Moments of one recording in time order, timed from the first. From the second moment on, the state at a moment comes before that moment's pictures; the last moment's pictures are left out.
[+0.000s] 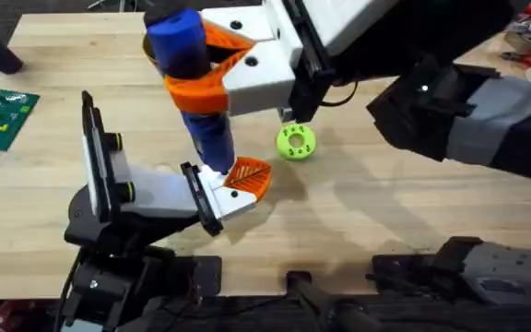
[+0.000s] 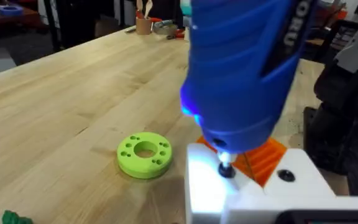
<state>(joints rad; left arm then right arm) -0.19 0.01 0.01 -0.10 0.94 -0.04 0.71 1.40 0.90 0.86 -1.07 0.28</state>
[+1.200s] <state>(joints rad) -0.19 0.01 0.01 -0.09 0.93 -0.04 0.56 1.41 1.35 0.62 -1.38 0.40</state>
